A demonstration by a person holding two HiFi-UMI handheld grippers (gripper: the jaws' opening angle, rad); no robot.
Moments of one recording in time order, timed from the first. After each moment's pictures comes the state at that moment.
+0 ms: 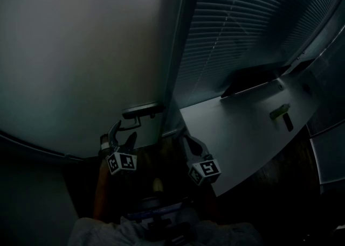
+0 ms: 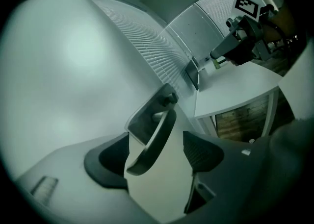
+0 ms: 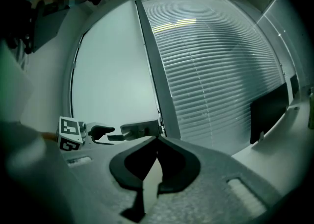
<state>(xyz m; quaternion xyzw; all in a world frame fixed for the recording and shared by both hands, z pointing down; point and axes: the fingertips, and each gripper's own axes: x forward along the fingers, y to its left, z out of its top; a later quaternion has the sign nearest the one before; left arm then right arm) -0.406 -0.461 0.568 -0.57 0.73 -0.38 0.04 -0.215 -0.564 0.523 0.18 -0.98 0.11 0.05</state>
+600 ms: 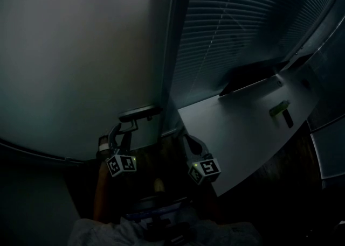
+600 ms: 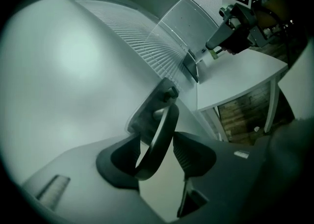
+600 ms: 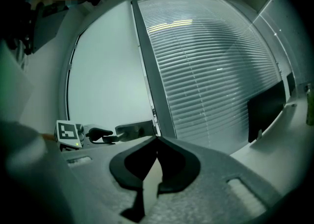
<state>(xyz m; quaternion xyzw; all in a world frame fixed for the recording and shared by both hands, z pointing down) -0.414 -0.467 0.574 -0.55 0.72 -0.43 0.06 -0.212 -0.578 0.532 0.20 -0.97 0.12 0.05</state>
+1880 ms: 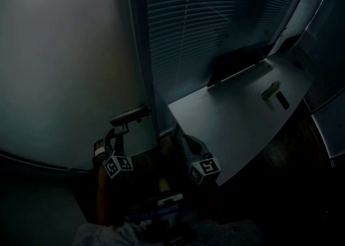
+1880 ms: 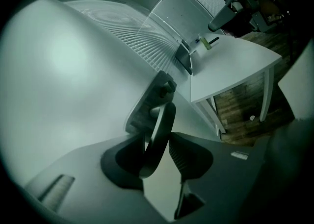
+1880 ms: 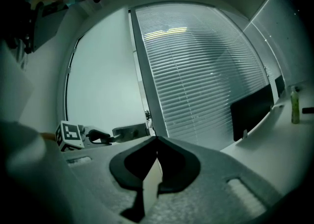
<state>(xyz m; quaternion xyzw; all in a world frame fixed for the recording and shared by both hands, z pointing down) -0.398 -0.449 0.576 -0.52 0.70 -0.49 0.05 -0.156 -0.561 0.518 0.24 -0.96 0.13 0.03</state>
